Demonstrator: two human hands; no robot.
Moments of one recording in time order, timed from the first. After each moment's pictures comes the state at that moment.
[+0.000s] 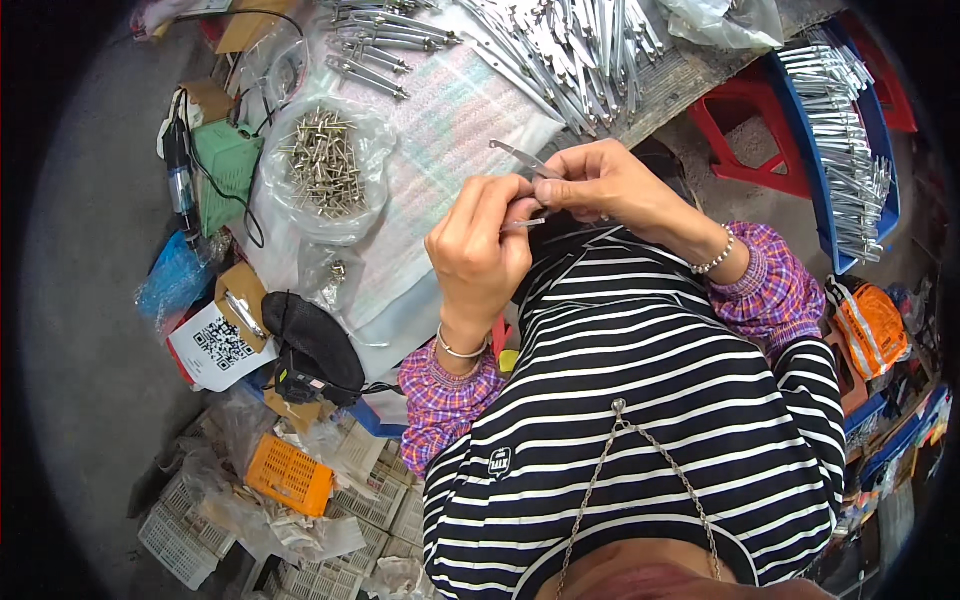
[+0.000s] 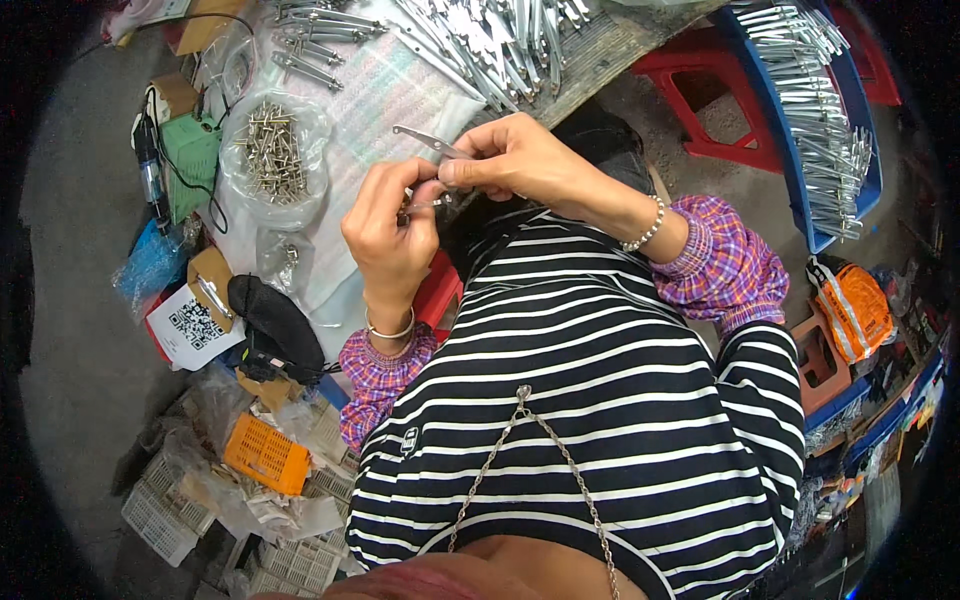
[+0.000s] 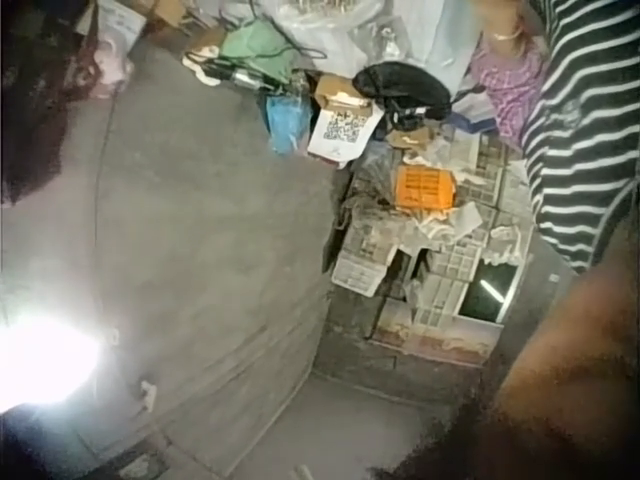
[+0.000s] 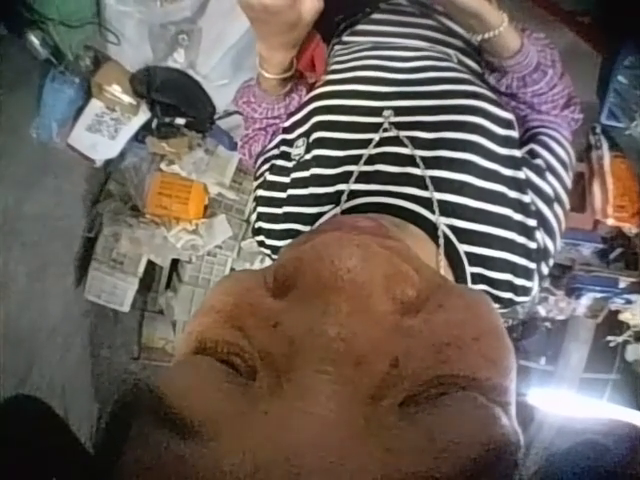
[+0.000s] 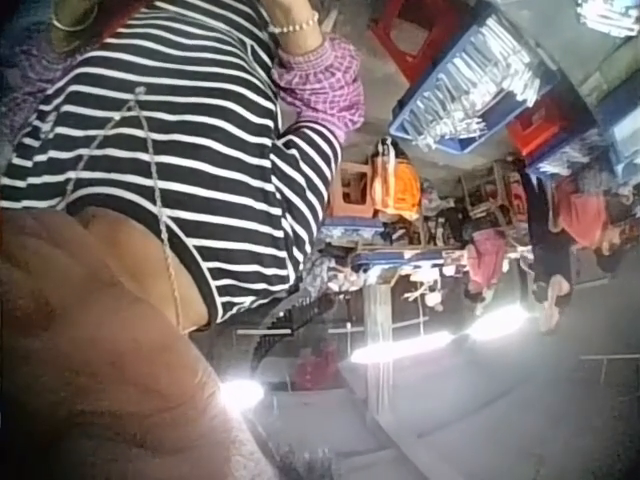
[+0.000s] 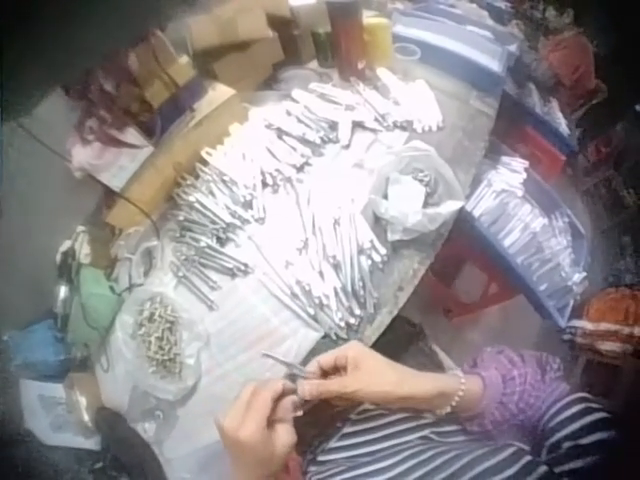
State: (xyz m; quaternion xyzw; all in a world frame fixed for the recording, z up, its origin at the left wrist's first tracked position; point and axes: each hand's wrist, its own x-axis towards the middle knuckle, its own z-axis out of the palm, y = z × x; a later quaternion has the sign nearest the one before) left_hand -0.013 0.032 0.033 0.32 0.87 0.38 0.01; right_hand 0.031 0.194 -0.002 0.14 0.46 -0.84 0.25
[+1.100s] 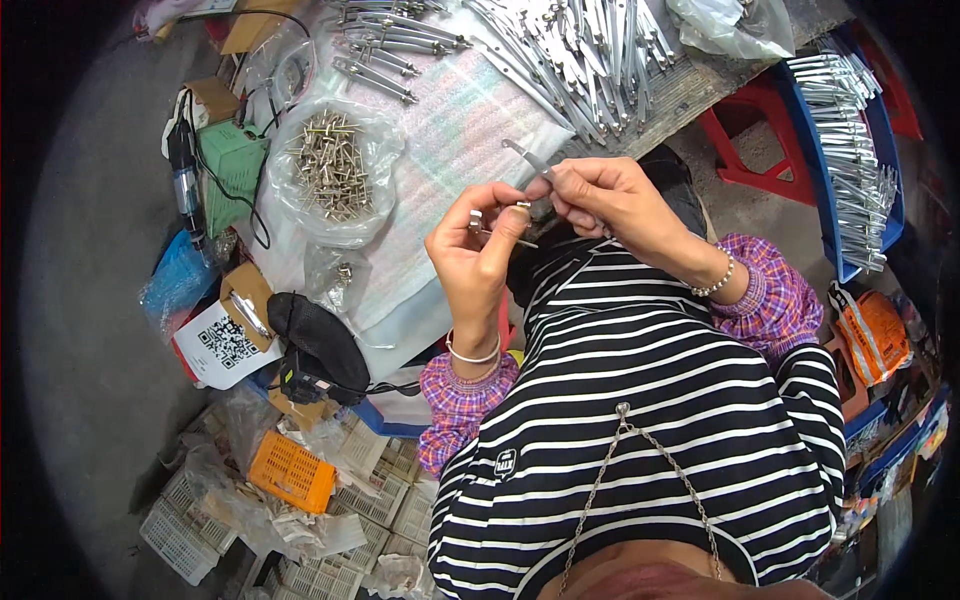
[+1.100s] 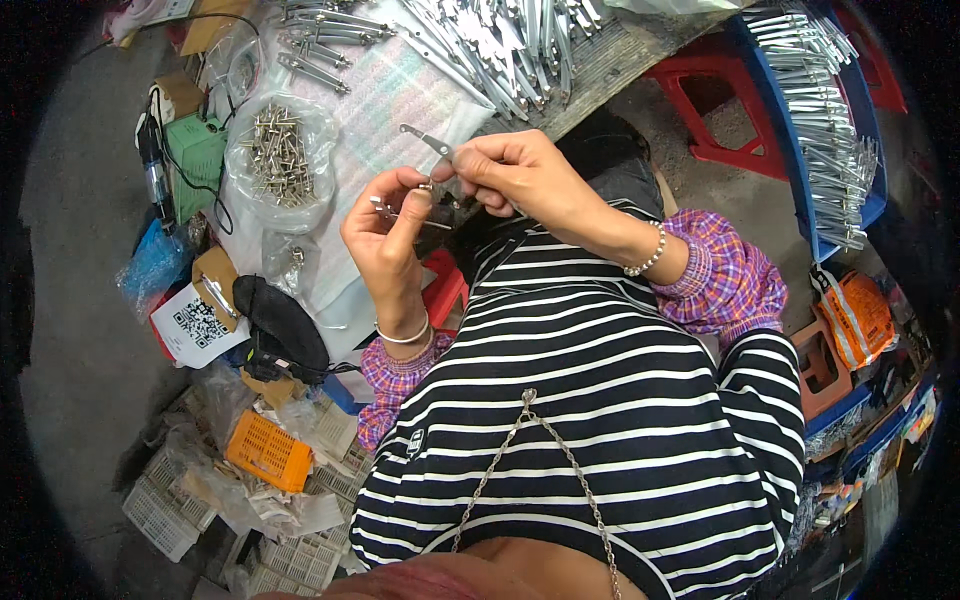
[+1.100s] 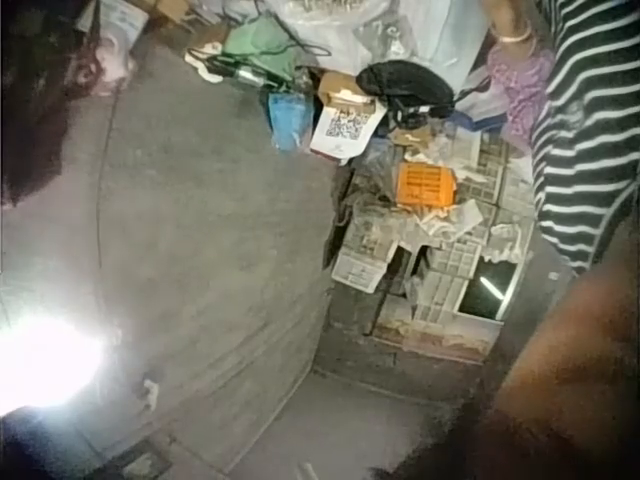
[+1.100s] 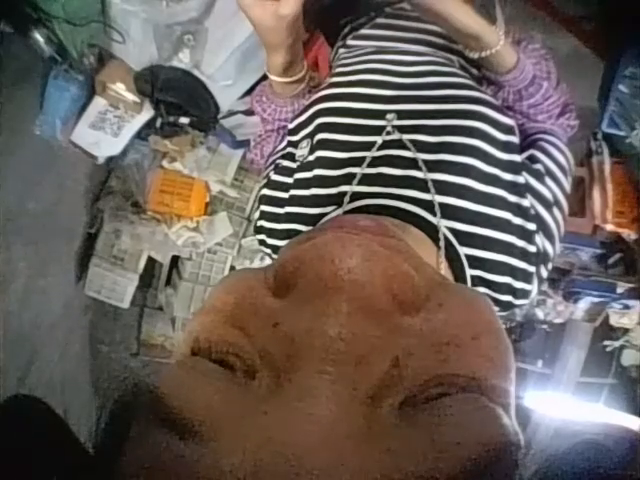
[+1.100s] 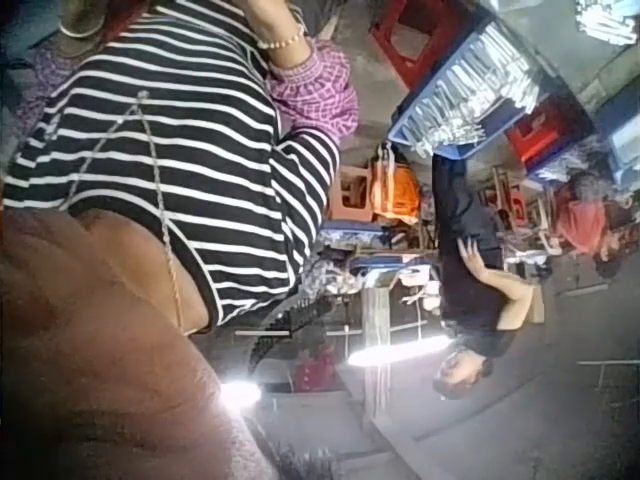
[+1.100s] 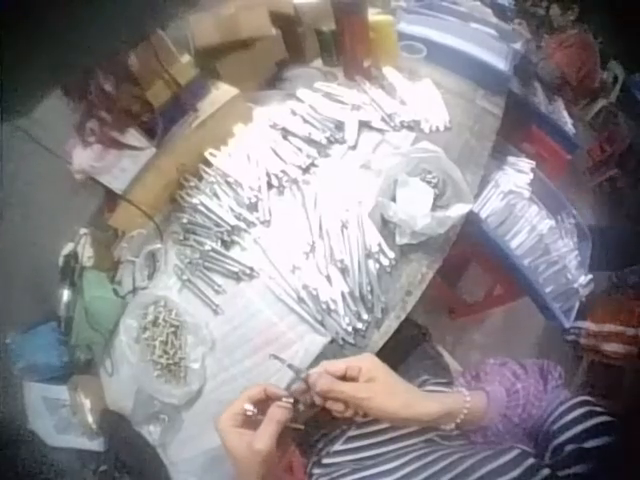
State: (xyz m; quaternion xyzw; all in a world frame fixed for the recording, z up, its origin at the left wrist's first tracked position) left_hand -0.005 0.028 0.027 0.00 0.70 0.69 0.19; right_hand 0.037 0.186 0.001 0.15 0.37 -0.90 0.18
